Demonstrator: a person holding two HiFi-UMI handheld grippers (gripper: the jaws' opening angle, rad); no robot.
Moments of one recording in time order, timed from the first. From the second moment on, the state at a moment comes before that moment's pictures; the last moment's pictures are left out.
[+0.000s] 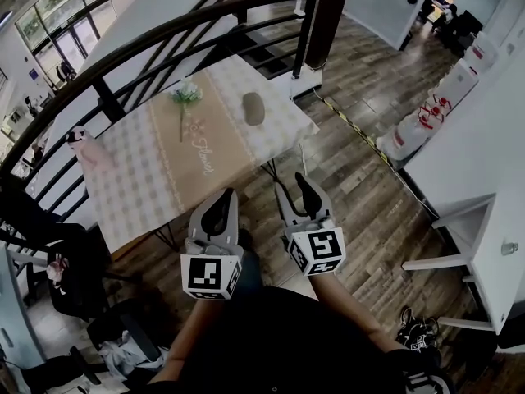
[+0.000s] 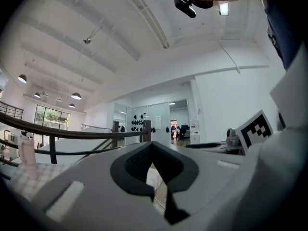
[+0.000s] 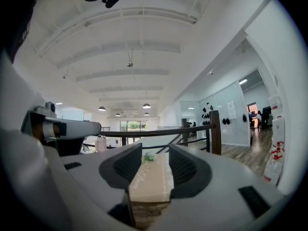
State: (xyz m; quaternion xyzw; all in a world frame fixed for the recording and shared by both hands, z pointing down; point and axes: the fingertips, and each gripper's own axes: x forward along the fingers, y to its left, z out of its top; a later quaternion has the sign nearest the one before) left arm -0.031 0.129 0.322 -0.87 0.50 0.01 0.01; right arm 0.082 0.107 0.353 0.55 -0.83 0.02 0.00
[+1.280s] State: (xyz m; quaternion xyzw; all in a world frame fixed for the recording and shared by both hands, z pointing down) left arm -0.041 -0.138 0.351 -0.87 0.49 0.00 -0.03; right arm 0.079 -0.153 0.388 0.57 -0.82 0.03 0.05
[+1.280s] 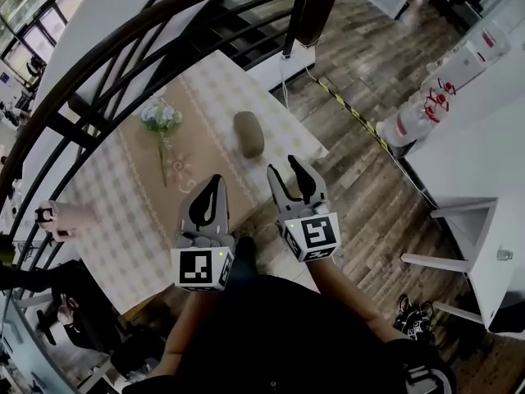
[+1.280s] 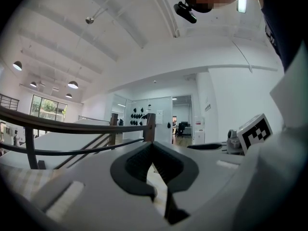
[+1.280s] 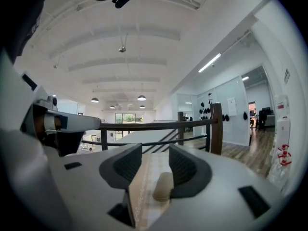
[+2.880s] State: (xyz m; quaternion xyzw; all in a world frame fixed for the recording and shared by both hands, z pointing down) left arm -0.054 -0.263 0.419 -0.87 0.48 -0.06 -0.11; right arm 0.054 -0.269 0.491 0.56 -0.81 0.12 0.16
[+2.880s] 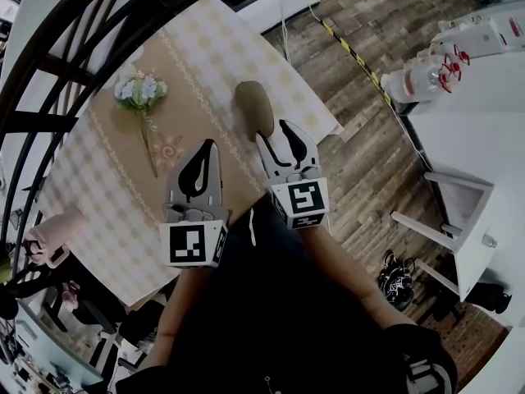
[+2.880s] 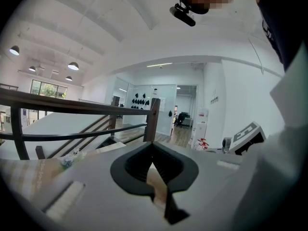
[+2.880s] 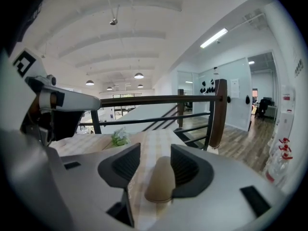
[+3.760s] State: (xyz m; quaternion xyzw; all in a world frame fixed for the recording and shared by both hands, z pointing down) left arm -0.040 -0.282 0.471 -0.84 0.50 -0.12 -0.15; right arm 0.052 -0.305 0.575 0.50 -0.81 0.19 0.23
